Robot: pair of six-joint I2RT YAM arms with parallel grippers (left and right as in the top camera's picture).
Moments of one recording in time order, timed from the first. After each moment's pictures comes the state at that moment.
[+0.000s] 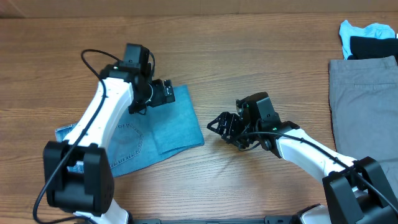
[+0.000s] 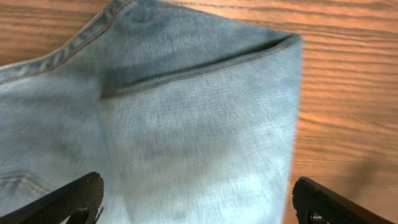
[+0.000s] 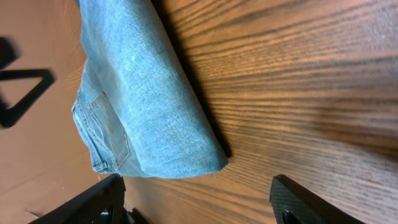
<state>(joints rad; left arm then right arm) -0.16 1.78 1.37 -0.91 0.19 -0.41 0.42 1.58 0.72 -0.11 -0.60 0.90</state>
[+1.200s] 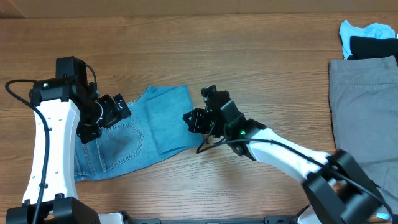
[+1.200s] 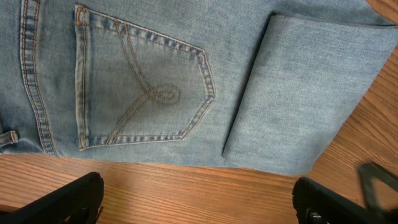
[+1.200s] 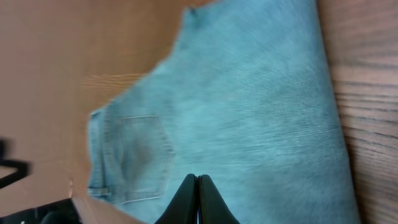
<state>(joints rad) 0.17 1.52 1.35 -1.31 0.18 -0.39 0.69 1.70 0.88 0.14 -0.31 0.89</state>
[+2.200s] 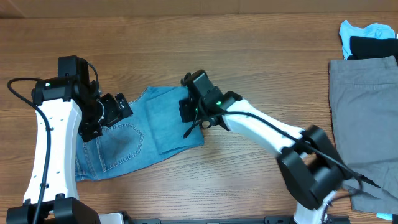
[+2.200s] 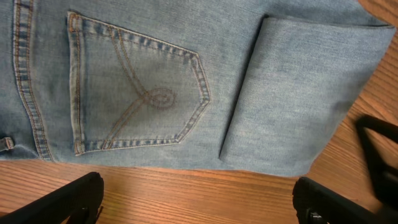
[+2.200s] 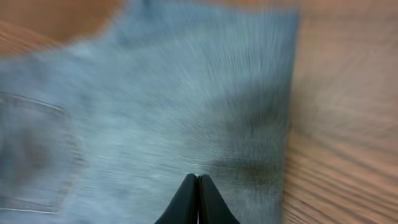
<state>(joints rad) 0.15 1.52 1.35 -1.29 0.18 -0.39 0.70 1.96 1.32 -0.38 -0.19 0.46</state>
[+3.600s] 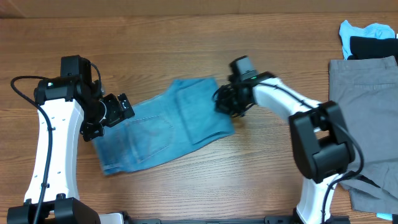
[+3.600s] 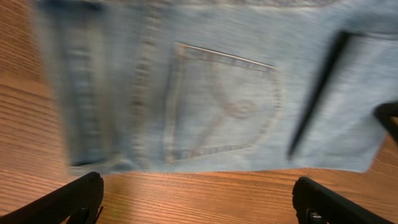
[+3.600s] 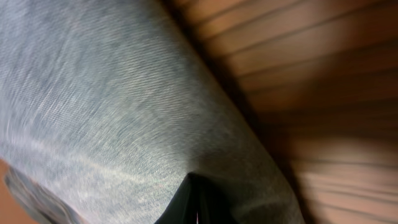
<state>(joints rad) 0.14 1.52 1.35 -1.29 0.18 -0.36 0.35 2.06 1.35 -0.61 -0.46 0.72</state>
